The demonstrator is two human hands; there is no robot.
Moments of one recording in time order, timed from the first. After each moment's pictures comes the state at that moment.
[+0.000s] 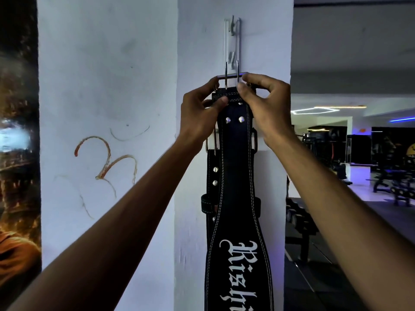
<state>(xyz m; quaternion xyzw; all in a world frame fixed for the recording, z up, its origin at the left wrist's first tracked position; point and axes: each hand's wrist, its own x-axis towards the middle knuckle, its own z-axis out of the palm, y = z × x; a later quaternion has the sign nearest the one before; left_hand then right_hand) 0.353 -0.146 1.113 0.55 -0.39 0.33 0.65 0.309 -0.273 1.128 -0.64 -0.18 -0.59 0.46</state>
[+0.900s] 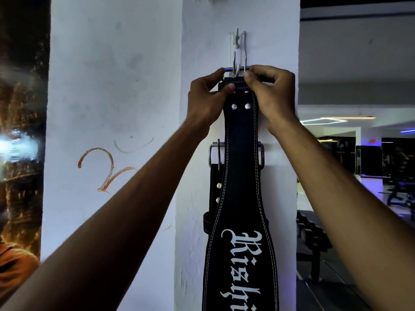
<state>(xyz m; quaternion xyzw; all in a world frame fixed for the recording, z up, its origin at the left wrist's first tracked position) 0.363 -0.153 1.163 0.56 -0.39 0.32 0.65 0.345 -0.286 1.179 -0.62 -0.18 -0.59 0.48</state>
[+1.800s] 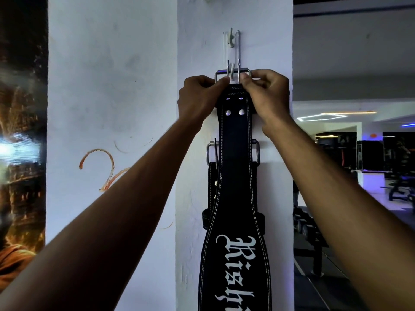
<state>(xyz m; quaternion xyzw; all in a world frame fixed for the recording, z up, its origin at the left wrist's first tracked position) 0.372 -0.150 1.174 0.64 -0.28 0.36 0.62 0.346 -0.287 1.173 -0.62 -0.14 -0.57 0.53</state>
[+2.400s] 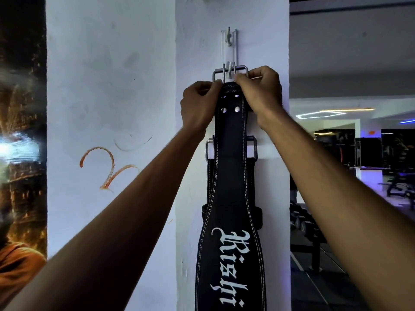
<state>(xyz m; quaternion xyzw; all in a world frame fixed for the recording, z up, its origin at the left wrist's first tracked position) 0.371 -0.156 1.155 0.60 -0.27 0.33 0.68 0.330 -0.271 1.176 -0.66 -0.06 -0.55 0.52</state>
